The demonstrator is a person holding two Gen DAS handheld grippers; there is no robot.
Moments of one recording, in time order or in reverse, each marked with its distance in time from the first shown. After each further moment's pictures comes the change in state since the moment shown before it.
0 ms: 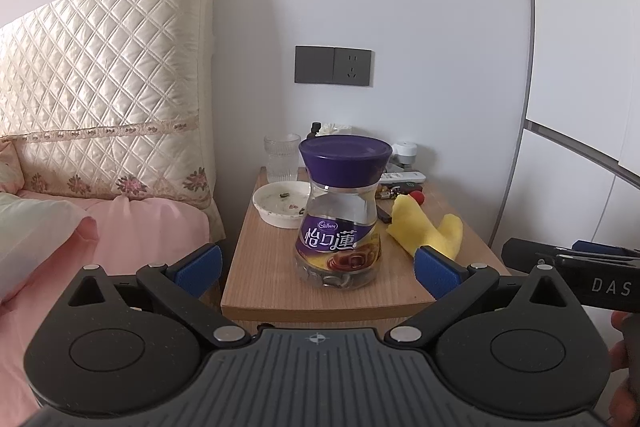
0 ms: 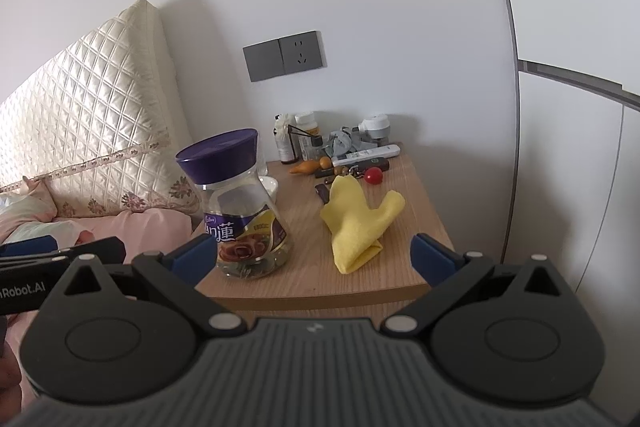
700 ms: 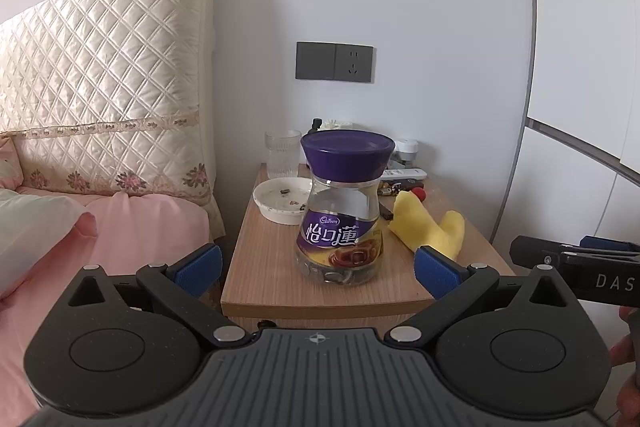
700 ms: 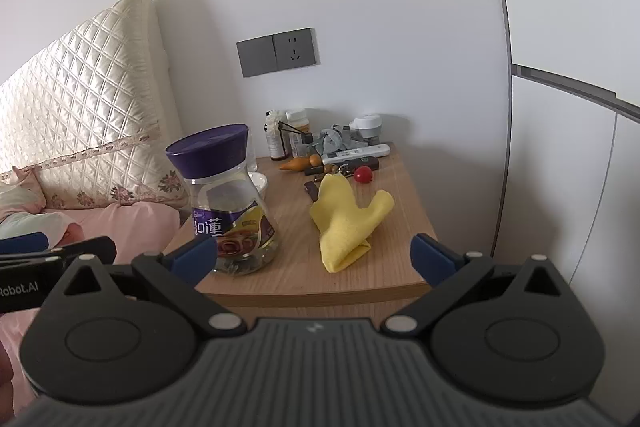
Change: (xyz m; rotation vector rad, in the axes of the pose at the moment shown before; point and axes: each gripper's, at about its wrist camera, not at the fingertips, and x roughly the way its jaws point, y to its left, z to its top) left arm 0.003 0.001 -0.002 -0.004 0.012 0.000; right arm 0.002 0.002 0.001 -0.030 0.012 -0.040
